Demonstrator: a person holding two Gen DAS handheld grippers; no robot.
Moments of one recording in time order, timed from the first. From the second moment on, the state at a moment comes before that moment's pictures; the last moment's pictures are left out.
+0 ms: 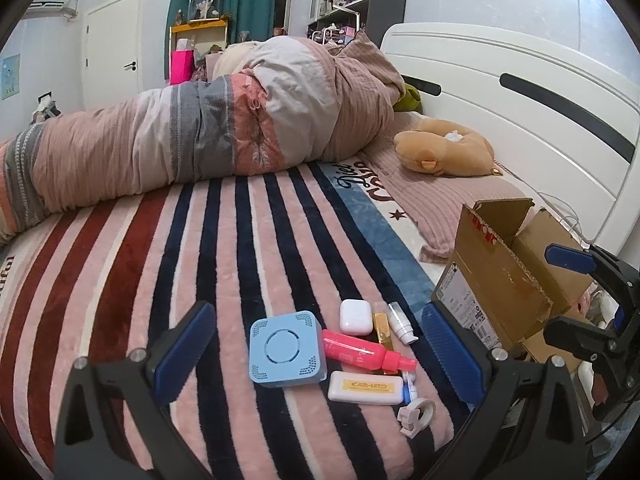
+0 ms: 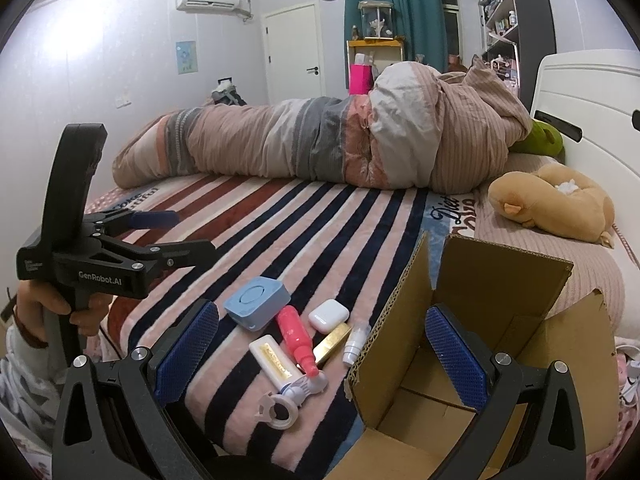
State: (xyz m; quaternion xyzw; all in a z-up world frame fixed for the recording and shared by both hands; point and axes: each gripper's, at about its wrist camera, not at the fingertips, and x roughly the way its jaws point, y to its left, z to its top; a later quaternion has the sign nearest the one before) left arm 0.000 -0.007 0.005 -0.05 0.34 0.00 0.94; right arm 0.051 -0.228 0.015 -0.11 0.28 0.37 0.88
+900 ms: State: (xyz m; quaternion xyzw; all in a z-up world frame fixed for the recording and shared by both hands) left arm -0.004 -0.010 0.008 -0.04 0.33 0.00 0.94; right arm 0.051 -0.227 0.014 -0.11 0.28 0.38 0.87
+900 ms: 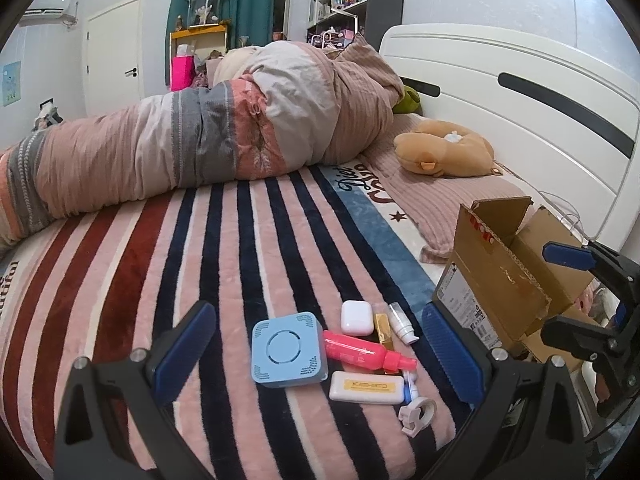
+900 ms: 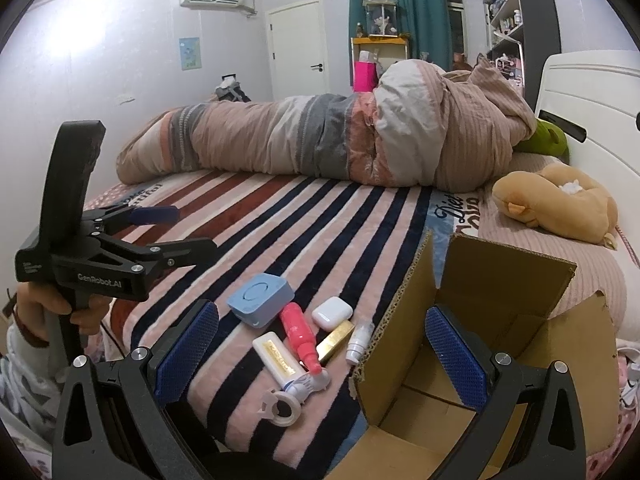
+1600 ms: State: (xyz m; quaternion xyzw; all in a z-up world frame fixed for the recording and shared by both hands) left arm -0.012 0.032 0.004 -0.06 0.32 0.01 0.95; right arm 0.038 -0.182 0.020 -0.16 0.28 0.37 0.87
